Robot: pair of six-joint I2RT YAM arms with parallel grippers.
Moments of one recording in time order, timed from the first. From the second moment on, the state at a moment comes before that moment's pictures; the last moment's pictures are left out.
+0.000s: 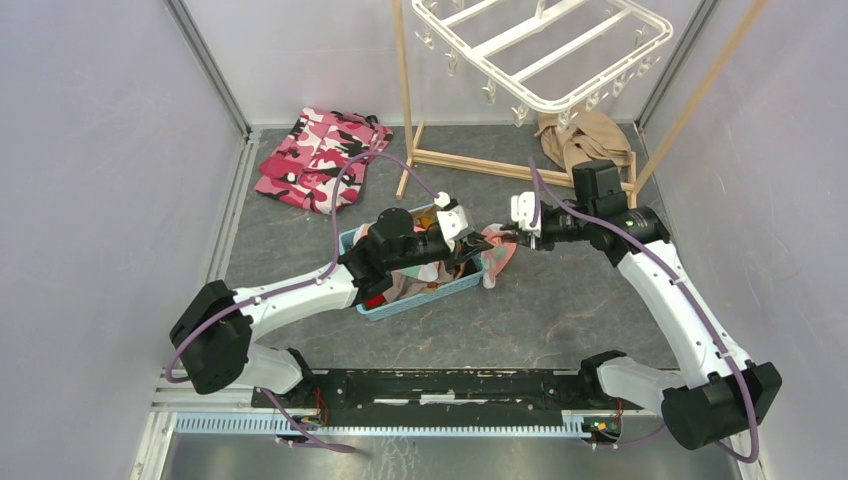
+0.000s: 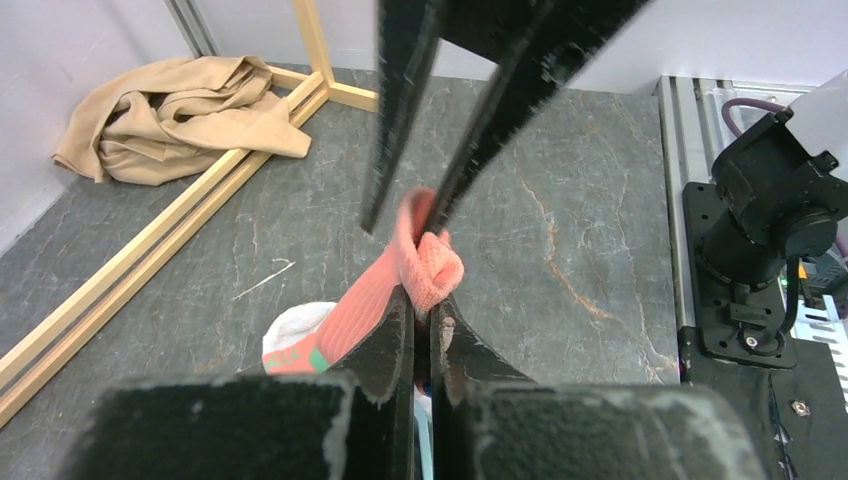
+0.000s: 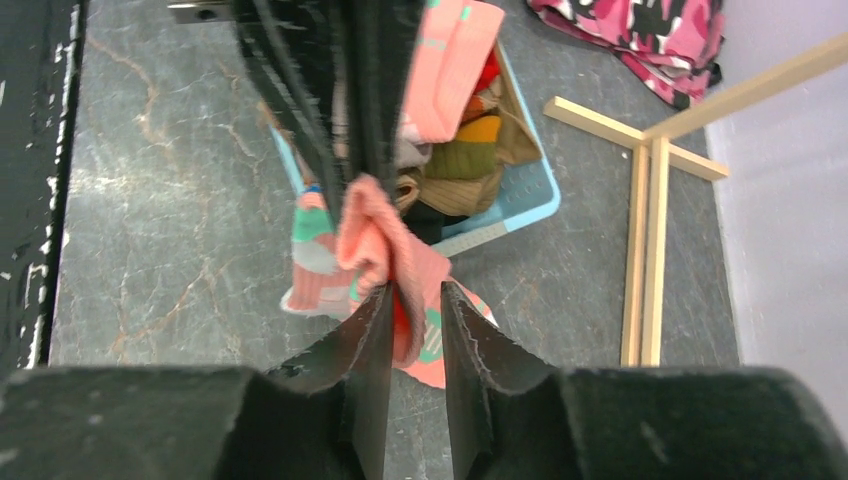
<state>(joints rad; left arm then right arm) -0.90 1.38 0.85 0.49 0.42 0.11 0.29 1.13 1.15 -0.76 -0.88 -1.03</state>
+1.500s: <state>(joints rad) -0.89 1.39 0.86 0.53 0.37 0.09 0.31 1.13 1.21 -0.77 -0.83 -1.03</state>
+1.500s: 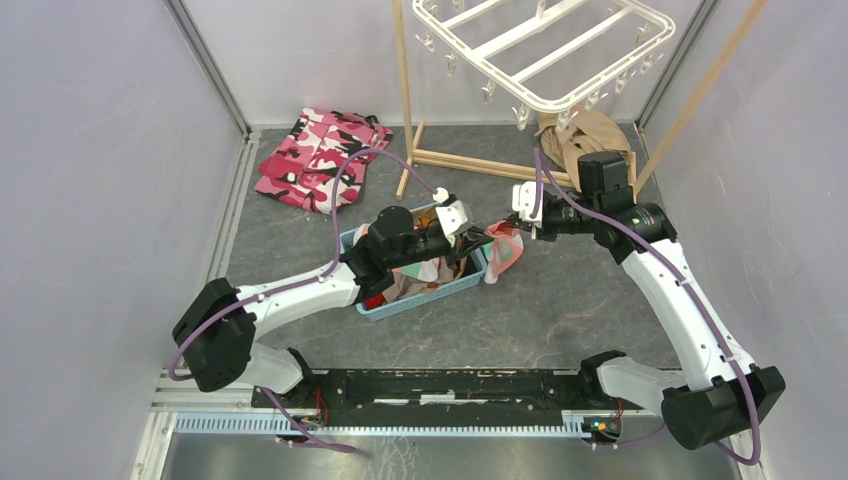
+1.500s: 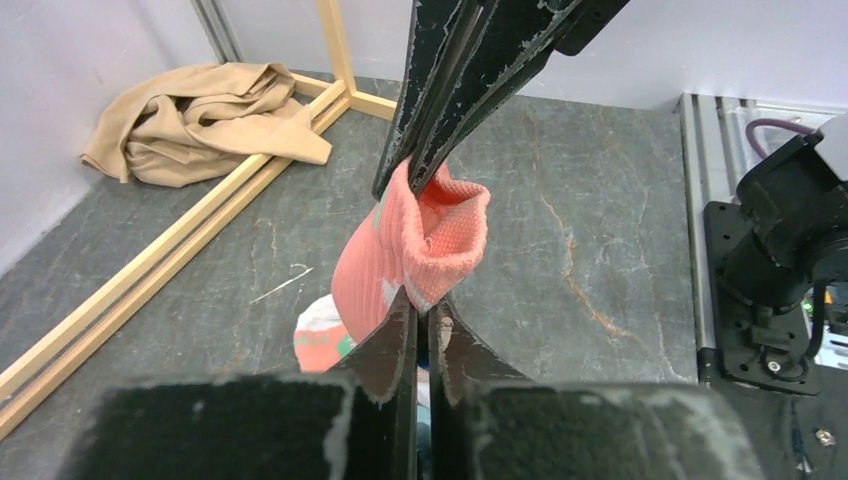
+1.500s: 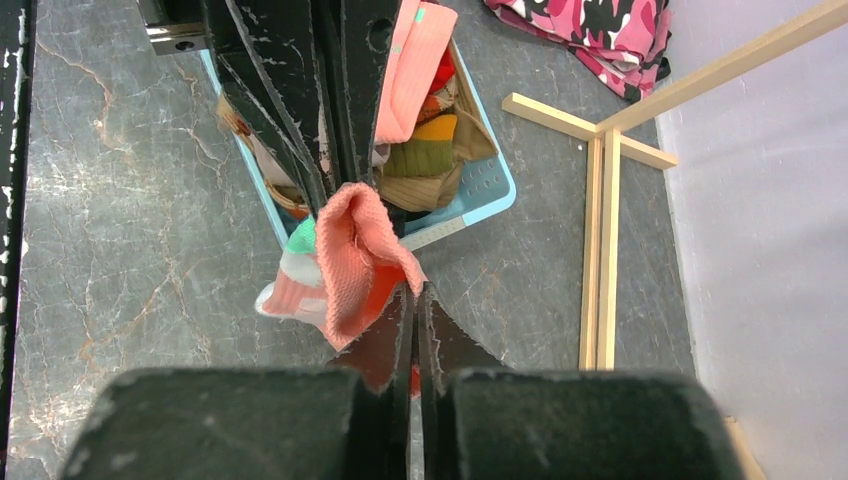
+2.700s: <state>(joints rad) -0.90 1.33 0.88 0.49 0.24 0.22 0.21 1.09 1.16 -0.37 -0.80 -0.38</state>
